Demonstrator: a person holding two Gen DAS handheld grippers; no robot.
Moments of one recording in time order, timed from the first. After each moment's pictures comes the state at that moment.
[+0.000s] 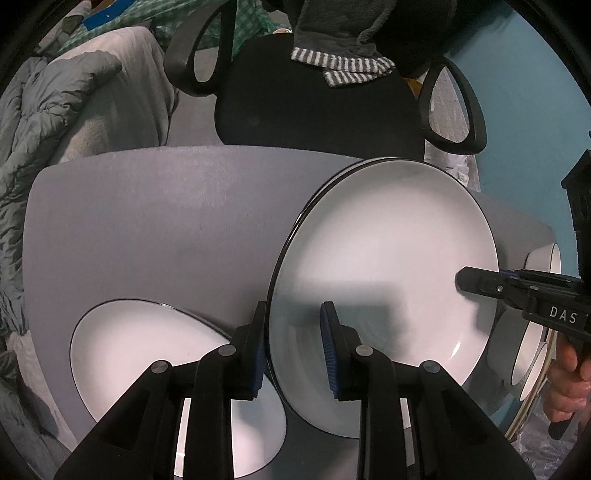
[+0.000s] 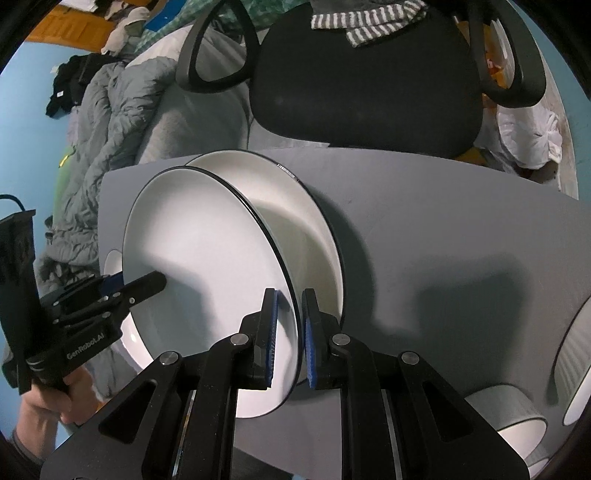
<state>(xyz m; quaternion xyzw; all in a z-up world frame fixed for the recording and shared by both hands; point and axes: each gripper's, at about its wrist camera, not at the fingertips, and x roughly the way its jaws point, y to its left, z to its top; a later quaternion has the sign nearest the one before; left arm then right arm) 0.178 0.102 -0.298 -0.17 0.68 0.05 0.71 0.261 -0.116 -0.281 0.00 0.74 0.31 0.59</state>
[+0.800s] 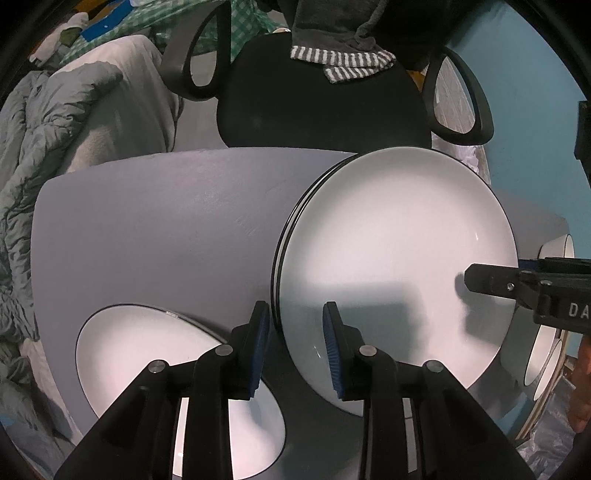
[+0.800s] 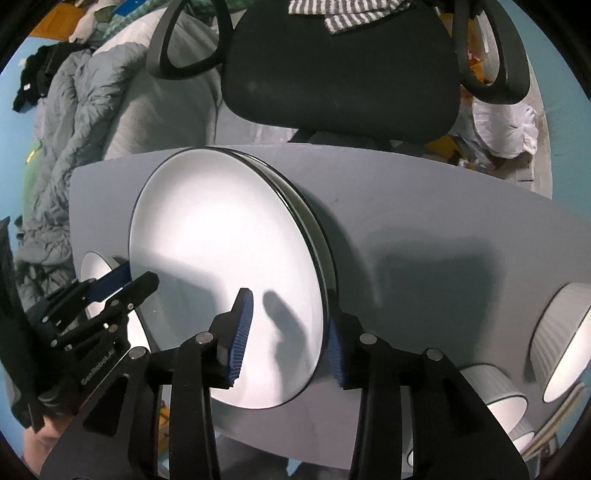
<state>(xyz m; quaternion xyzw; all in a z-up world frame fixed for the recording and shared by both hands) 0.173 0.089 -0.292 -0.14 0.69 0.06 0.71 0.267 -0.099 -0.276 -0.06 0.77 0.25 0.58</state>
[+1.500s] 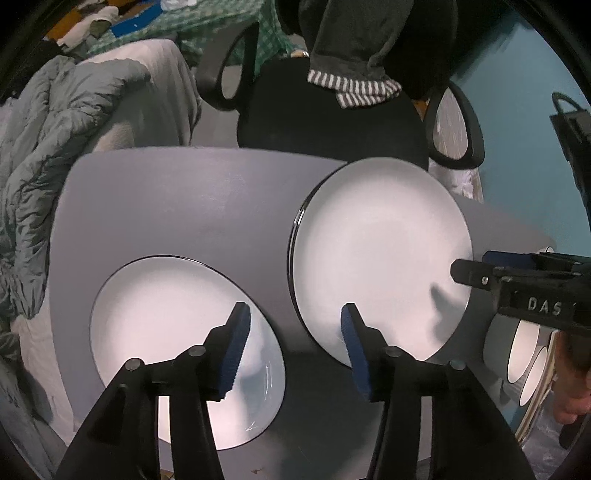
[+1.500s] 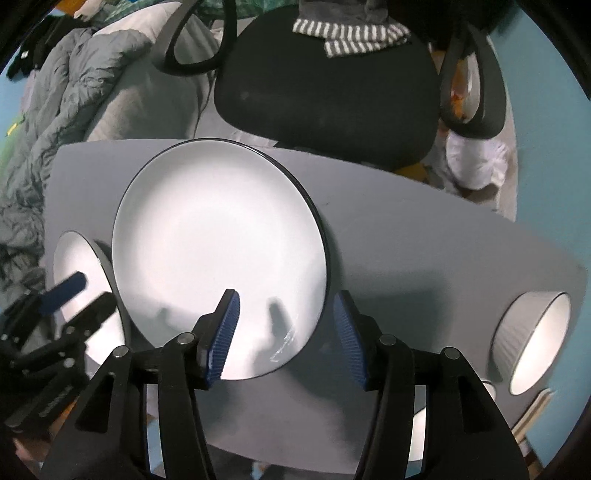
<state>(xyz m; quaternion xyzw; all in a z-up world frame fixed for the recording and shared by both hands) 0.133 0.092 -0.257 -0.17 0.64 0.10 0.74 0.248 -0.086 -0.253 -0.16 0.73 0.24 0.63</state>
